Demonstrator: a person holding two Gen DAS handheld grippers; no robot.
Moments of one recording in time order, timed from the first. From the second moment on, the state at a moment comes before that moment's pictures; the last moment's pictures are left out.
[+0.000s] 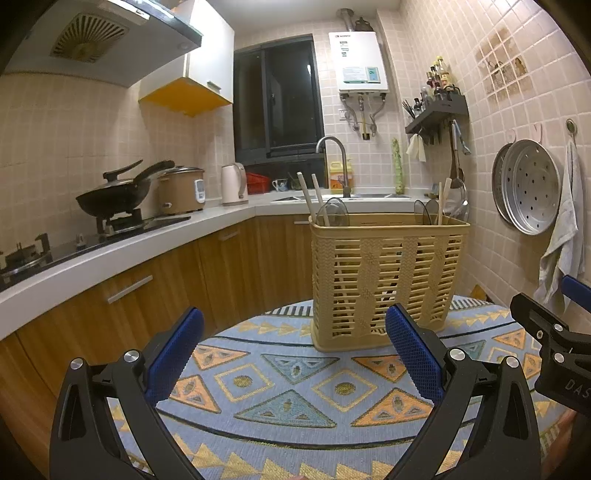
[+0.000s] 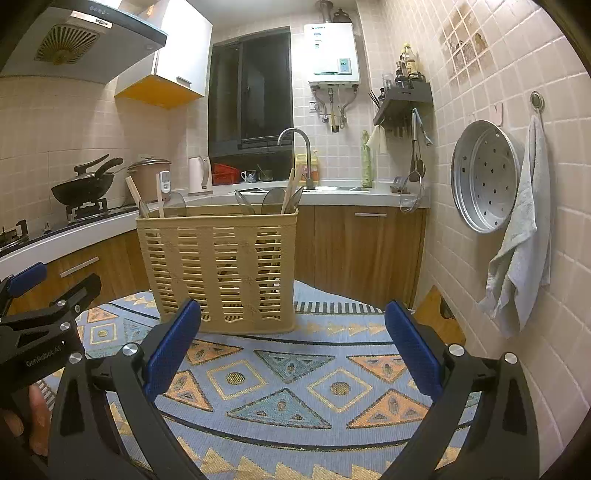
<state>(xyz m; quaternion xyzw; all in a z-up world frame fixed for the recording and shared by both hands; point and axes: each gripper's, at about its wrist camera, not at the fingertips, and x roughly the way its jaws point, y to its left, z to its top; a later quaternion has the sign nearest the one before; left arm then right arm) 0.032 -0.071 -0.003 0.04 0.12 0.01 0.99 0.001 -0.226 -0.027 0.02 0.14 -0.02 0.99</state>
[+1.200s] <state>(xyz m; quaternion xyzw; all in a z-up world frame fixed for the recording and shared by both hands) 0.033 -0.073 -0.003 0.05 0.13 0.01 0.99 0.005 -0.230 -0.029 0.03 0.15 -0.02 0.99</state>
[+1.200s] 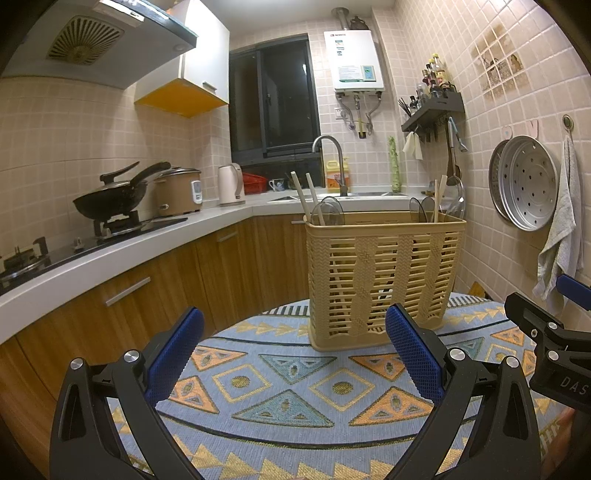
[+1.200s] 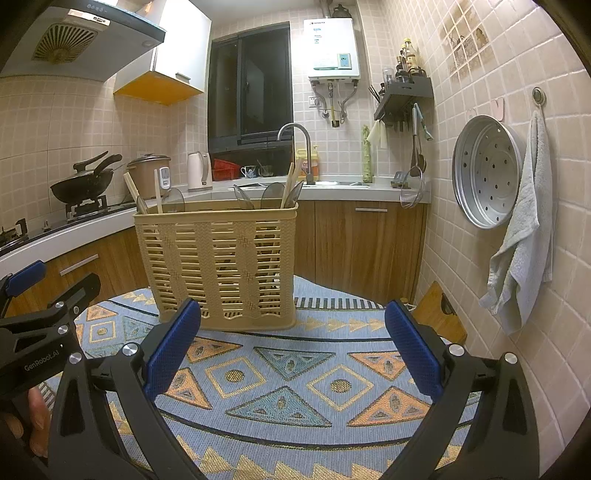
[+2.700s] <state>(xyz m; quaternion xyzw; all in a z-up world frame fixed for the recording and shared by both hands) 0.036 -0.070 -0.007 0.05 0.13 0.00 0.99 0.006 -0.231 -0.030 0.02 0.15 -0.02 0.99</state>
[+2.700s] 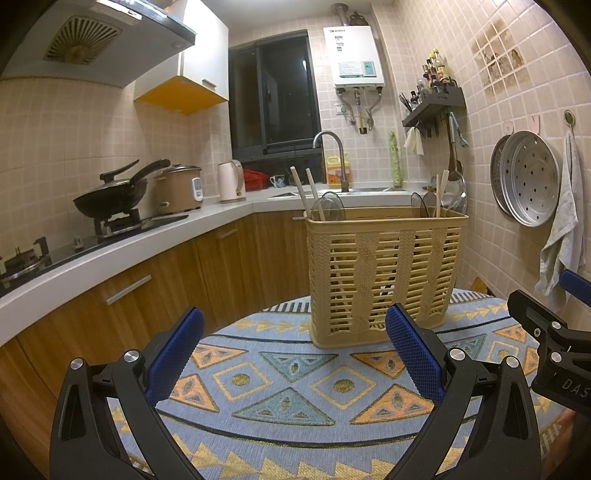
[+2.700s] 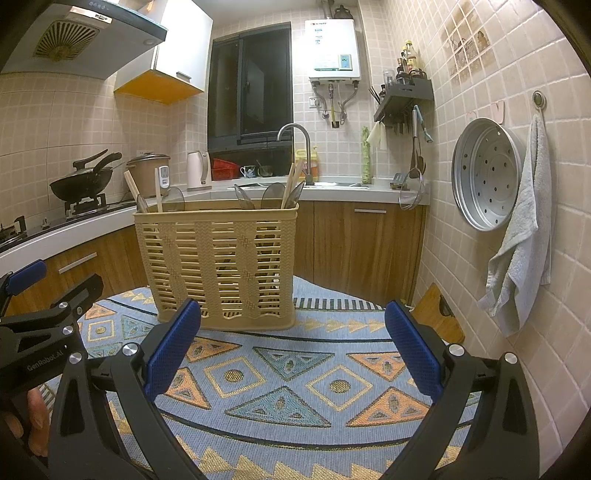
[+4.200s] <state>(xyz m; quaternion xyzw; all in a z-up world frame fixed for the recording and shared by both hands) 0.049 -0.051 -0.010 0.03 0.16 -0.02 0.99 0.008 -0.231 -0.031 0.02 0.15 -0.01 0.99</state>
